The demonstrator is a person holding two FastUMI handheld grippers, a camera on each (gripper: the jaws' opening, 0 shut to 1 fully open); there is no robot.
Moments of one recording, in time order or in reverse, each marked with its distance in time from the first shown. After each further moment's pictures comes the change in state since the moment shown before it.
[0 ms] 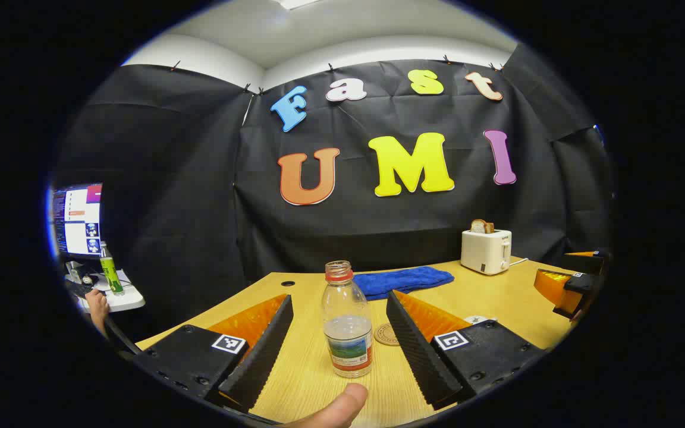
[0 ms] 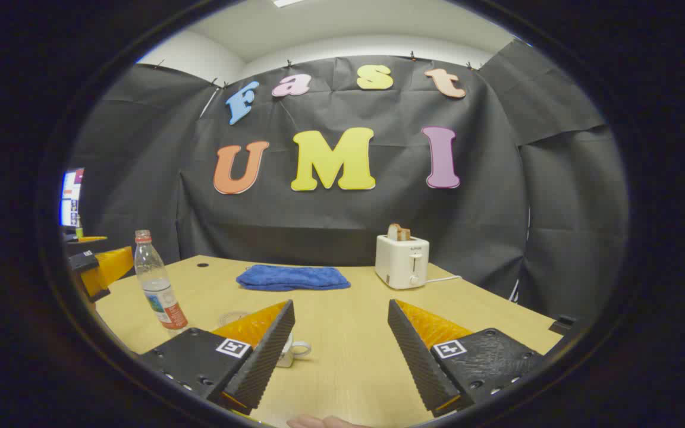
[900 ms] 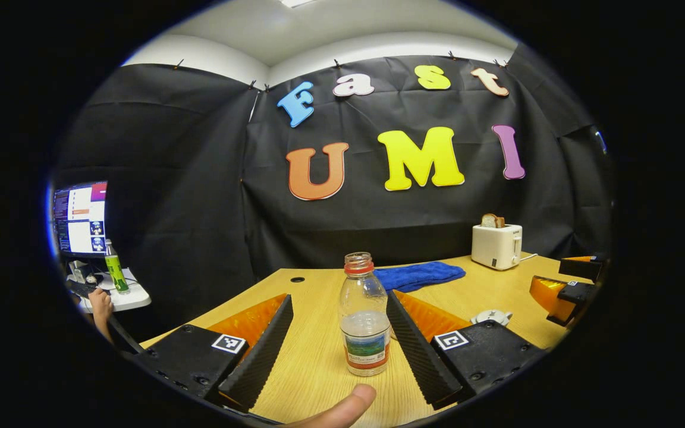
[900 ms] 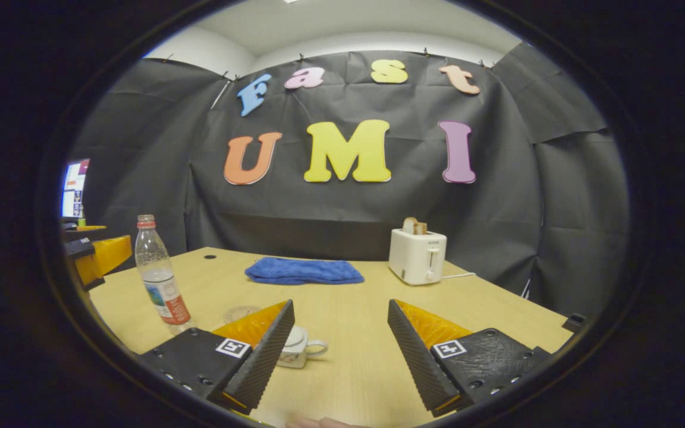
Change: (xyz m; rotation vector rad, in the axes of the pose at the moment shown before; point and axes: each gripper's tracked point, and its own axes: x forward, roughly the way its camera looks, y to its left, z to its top) left arm 0.002 0.015 -0.007 0.018 0.014 0.039; right arm 0.020 0.038 -0.019 -0.027 0.013 0.066
